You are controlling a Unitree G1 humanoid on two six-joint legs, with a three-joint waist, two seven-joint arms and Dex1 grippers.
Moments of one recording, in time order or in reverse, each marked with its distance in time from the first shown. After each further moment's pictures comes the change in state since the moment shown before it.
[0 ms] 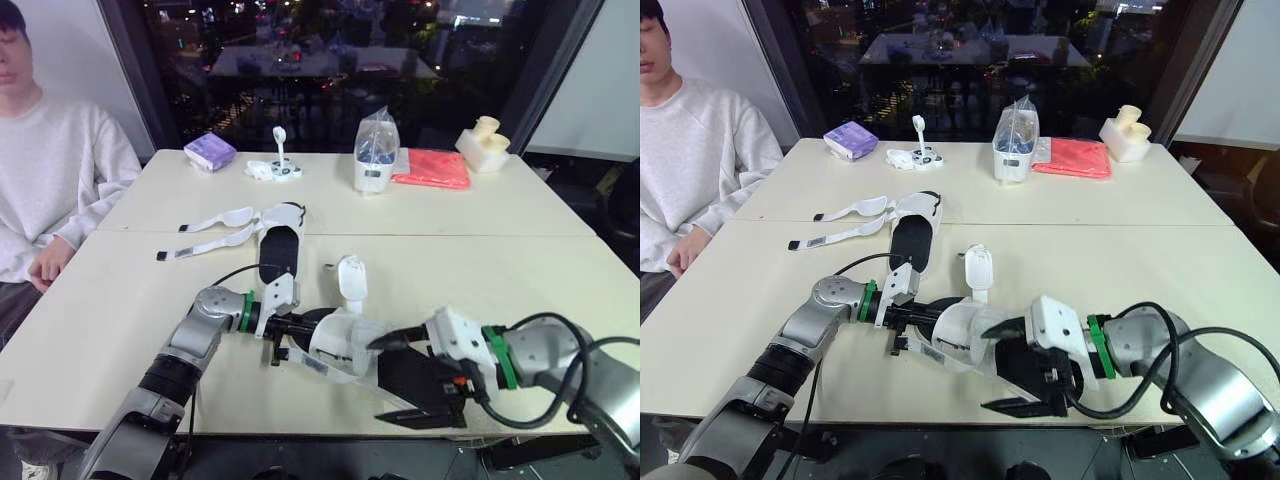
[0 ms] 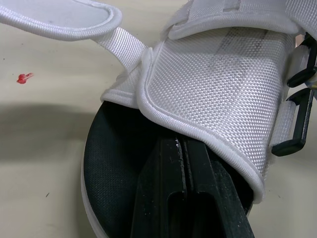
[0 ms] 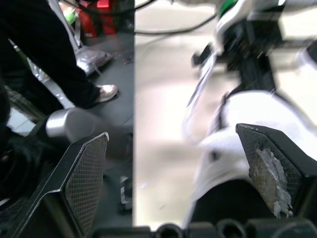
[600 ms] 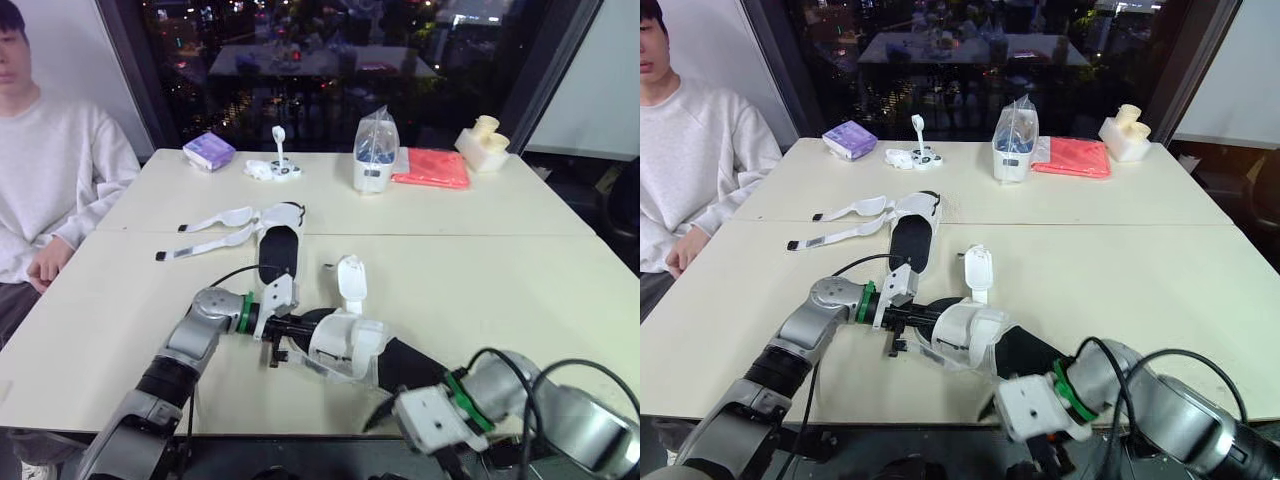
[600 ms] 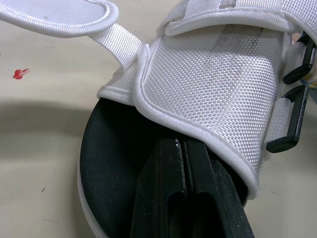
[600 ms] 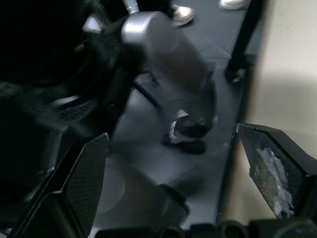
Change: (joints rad) left arm 0.023 0.016 0.005 -0.040 -0.007 0.034 0.004; right arm 0.118 -0.134 0.333 -0.014 -0.355 -0.246 0.166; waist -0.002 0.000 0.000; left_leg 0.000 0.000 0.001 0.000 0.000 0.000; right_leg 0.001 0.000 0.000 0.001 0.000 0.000
